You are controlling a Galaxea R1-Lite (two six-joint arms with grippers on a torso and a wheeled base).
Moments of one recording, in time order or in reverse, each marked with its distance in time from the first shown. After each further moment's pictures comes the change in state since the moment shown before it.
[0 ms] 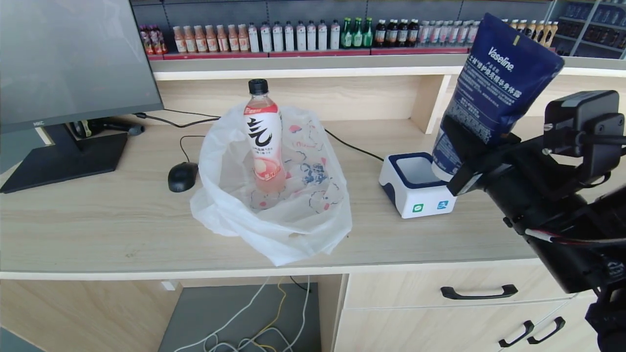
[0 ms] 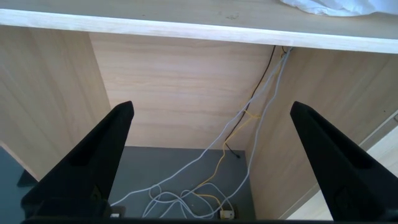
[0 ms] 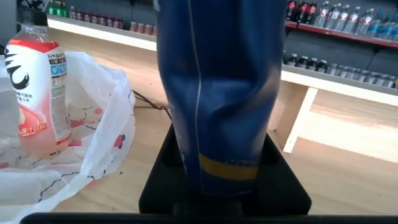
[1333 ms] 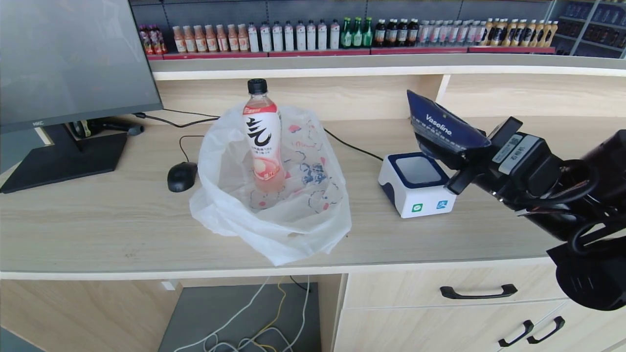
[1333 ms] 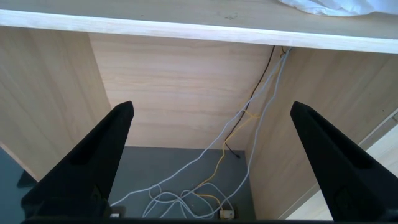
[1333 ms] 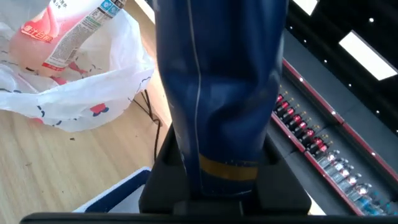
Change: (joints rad) left arm 0.000 0.000 0.000 0.000 0.000 0.000; right arm -0.296 0.158 -0.145 0.001 0.794 -0.407
